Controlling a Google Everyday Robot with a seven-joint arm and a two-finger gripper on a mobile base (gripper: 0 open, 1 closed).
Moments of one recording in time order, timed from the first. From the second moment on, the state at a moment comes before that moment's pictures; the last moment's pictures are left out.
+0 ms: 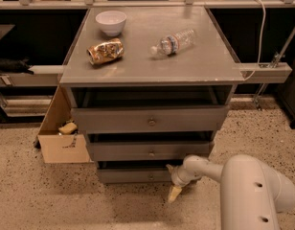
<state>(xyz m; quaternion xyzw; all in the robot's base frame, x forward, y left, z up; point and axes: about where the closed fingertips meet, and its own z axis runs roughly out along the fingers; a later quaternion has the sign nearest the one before) 0.594 -0.115 0.178 -0.69 0.68 0.13 0.19</state>
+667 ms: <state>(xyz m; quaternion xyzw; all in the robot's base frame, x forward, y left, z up) 0.610 -0.115 0.167 -0.69 0.69 0.12 0.19</state>
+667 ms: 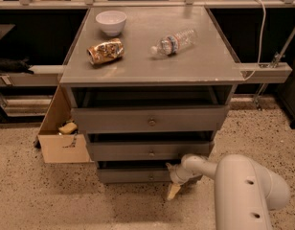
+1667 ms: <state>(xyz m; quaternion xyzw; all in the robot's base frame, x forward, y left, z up) 0.603 -0.097 0.167 -0.71 0.66 0.14 0.19</state>
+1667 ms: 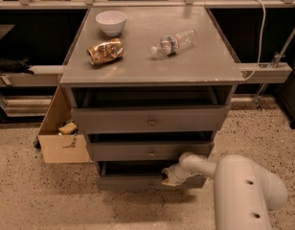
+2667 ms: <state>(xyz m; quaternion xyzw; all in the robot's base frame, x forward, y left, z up) 0.584 -0.091 0.183 -0.72 0.65 0.16 0.20</state>
